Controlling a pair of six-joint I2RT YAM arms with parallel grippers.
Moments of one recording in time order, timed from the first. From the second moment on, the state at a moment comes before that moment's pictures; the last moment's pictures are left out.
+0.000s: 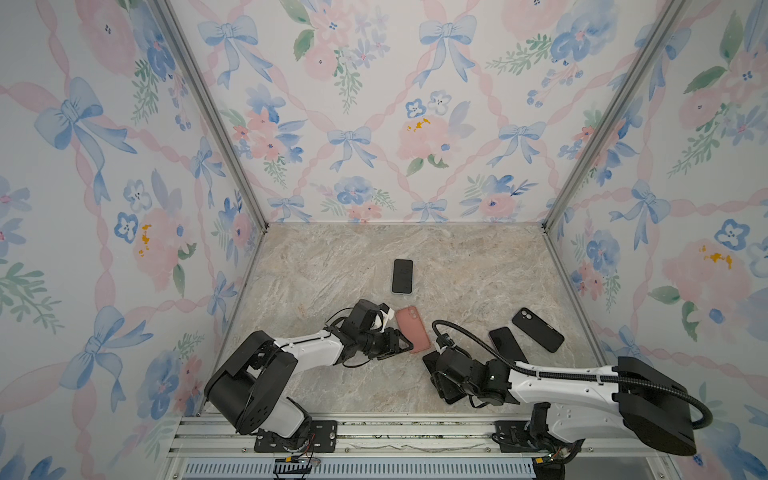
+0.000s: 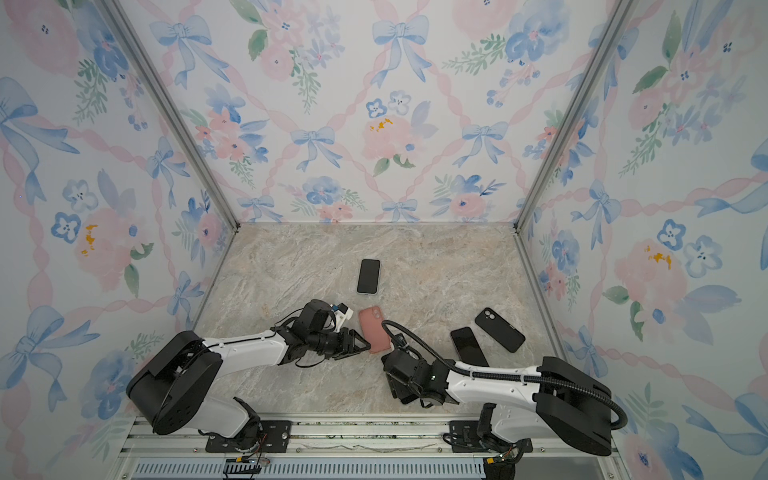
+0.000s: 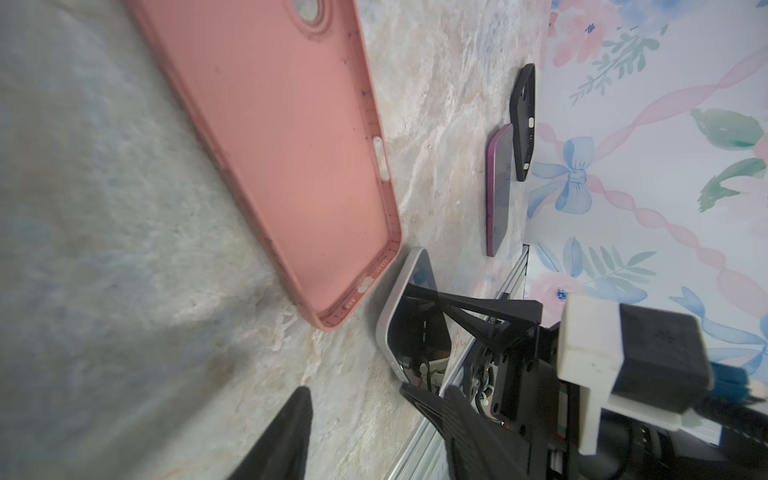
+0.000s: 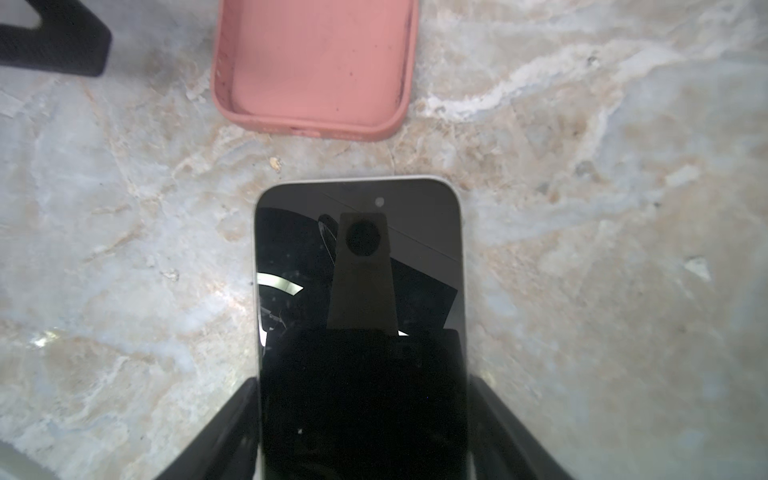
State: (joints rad) left arm -0.63 1.49 0.55 0.12 0.62 -0.85; right arm 1.15 1.27 0.49 -0.31 0.24 0.66
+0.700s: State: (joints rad) left arm -0.66 1.70 0.53 0.39 0.74 -0.94; right arm 1.14 1.30 0.45 -0.09 0.24 0.64
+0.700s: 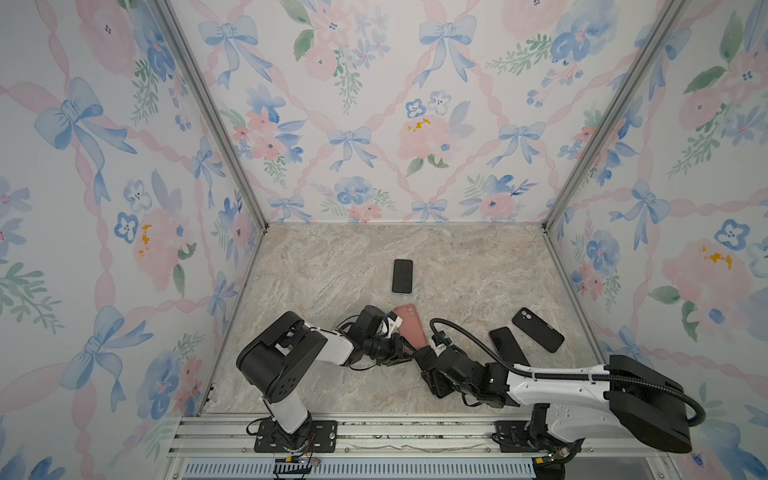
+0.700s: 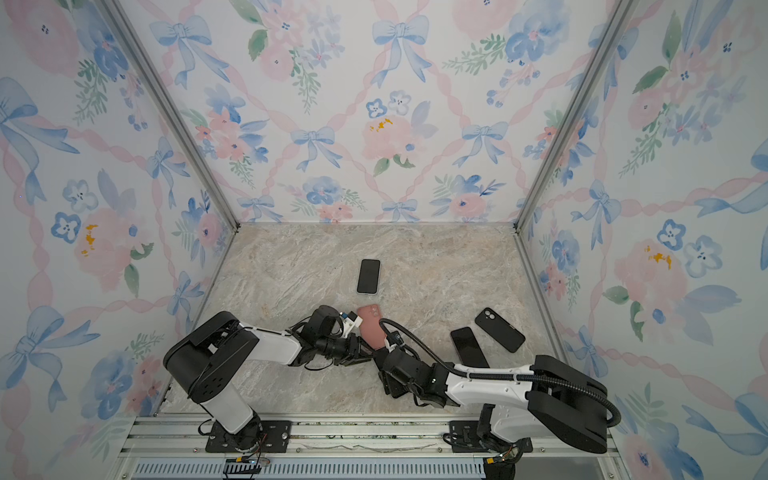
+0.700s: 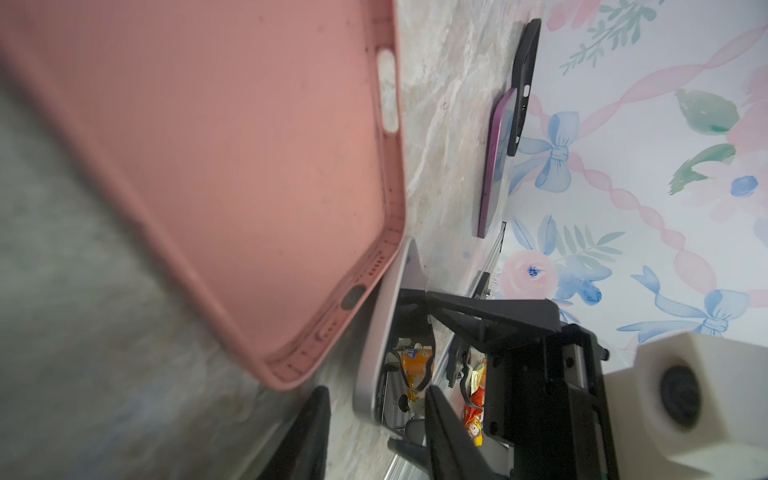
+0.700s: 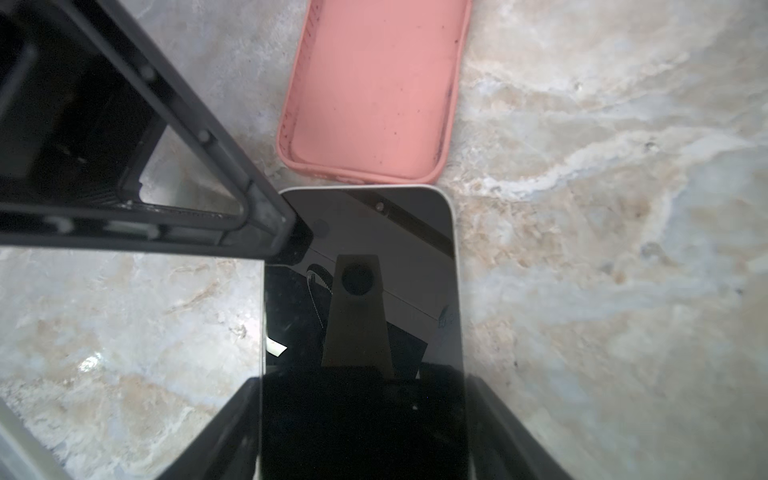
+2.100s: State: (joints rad) left arm -0.67 1.73 0.51 0.54 0.81 -1.02; right arm 1.16 1.19 0.55 -0.25 0.26 0.57
